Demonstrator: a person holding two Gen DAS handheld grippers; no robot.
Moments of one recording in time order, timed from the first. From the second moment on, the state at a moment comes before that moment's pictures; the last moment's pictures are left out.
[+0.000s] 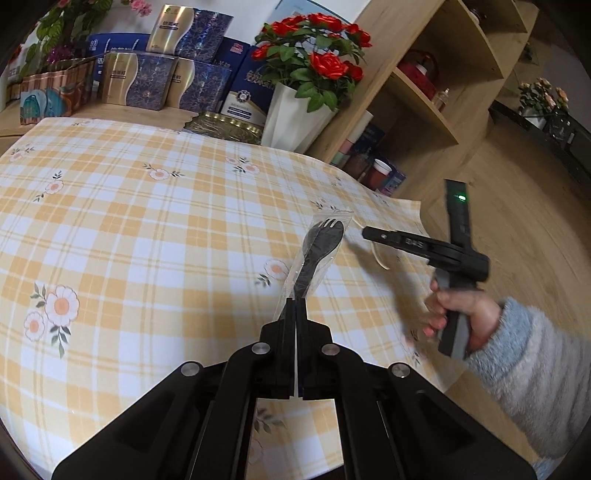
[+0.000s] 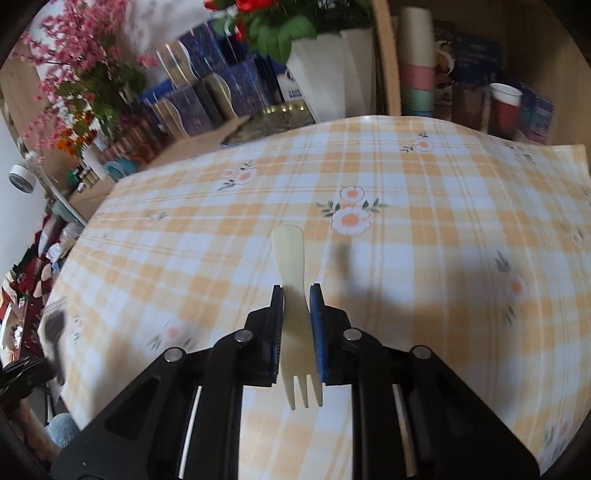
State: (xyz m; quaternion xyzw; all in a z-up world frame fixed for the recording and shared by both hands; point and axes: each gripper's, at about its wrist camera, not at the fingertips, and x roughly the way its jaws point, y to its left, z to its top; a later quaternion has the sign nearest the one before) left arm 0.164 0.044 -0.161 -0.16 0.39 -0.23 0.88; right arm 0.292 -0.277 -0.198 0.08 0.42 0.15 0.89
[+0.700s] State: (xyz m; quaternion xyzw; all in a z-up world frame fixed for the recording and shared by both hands) left arm 0.034 0.048 -0.132 -0.09 0.36 -0.25 0.89; right arm 0.039 -0.235 -0.175 0.10 0.41 0.24 0.87
